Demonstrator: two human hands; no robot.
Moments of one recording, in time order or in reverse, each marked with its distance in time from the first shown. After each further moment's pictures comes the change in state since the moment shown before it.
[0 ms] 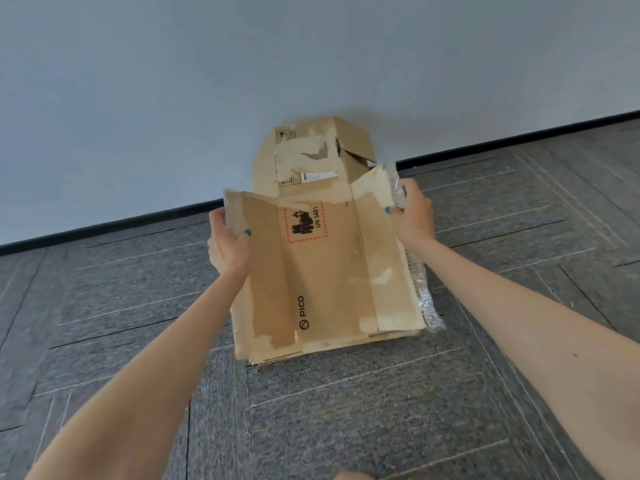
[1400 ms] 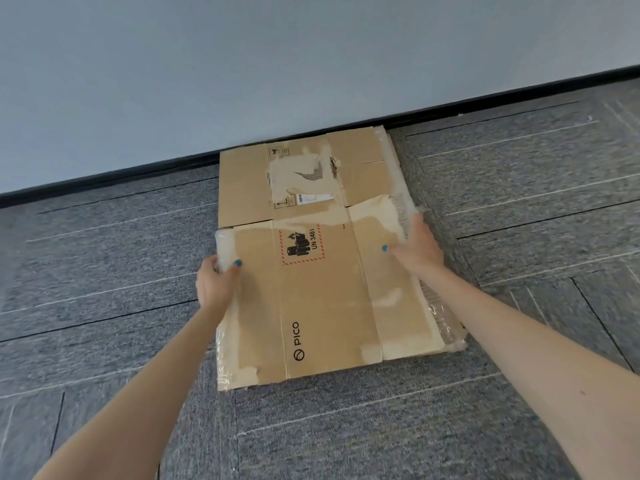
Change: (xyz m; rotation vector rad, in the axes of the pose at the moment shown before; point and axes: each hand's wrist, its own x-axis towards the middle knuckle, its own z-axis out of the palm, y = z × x) left_hand 0.053 -0.194 0.089 0.111 -0.205 -0.319; right_hand 0.015 0.126 0.147 -0.273 -0.362 0.304
